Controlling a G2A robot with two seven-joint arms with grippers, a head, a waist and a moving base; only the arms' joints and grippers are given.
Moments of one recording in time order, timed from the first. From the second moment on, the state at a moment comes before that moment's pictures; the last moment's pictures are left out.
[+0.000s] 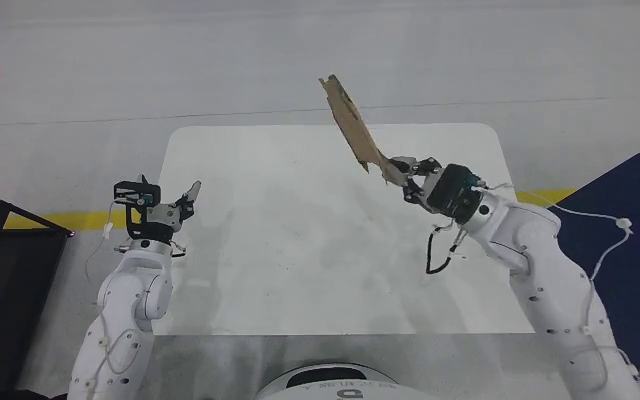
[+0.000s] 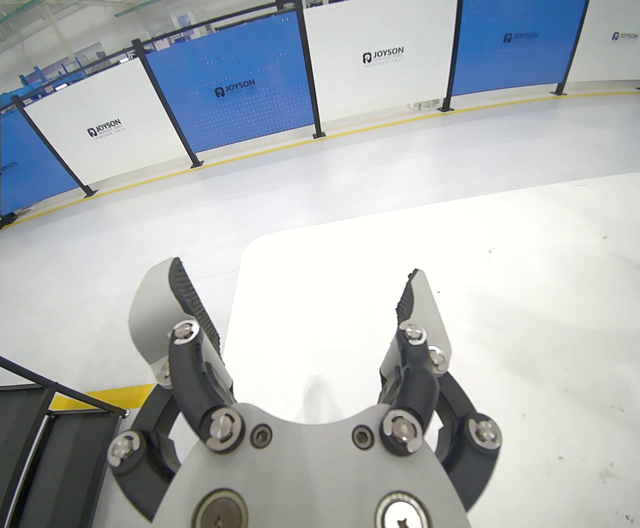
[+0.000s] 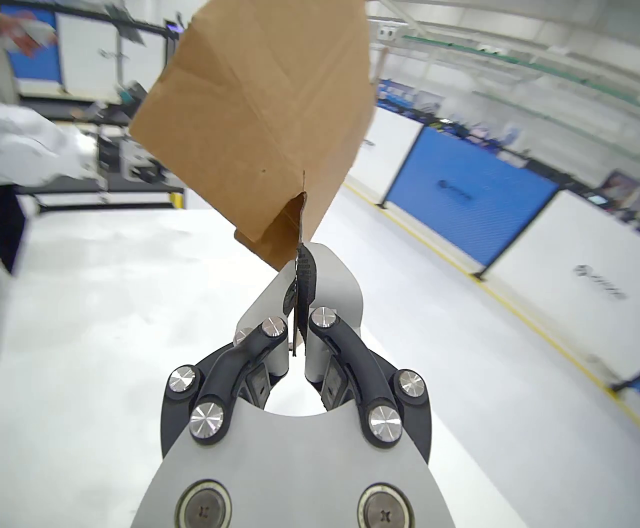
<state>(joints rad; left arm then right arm) 1.73 -1.15 -1.60 -1.80 1.33 0.00 0.00 -1.48 -0.97 1.40 -1.91 -1.44 -0.56 -0.18</state>
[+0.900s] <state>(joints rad) 1.73 -1.15 -1.60 -1.80 1.33 0.00 0.00 -1.56 -0.99 1.34 -1.91 -1.94 -0.15 -0.46</state>
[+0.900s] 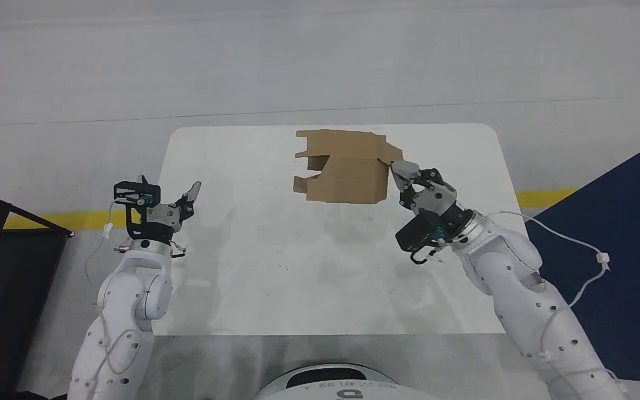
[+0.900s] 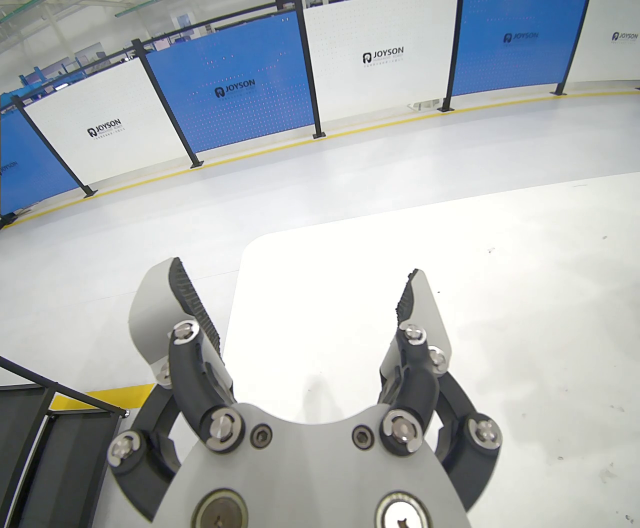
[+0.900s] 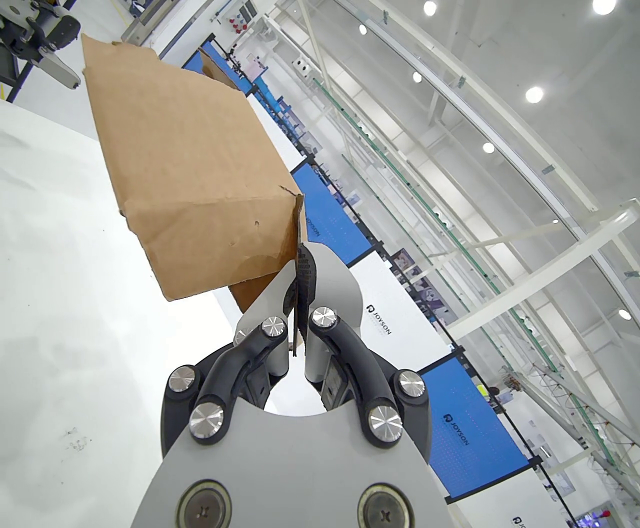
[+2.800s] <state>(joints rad) 1.27 -1.11 -1.30 -1.76 0.02 -0.38 -1.03 -1.59 -1.00 1.30 -1.88 -1.94 -0.25 -0.59</state>
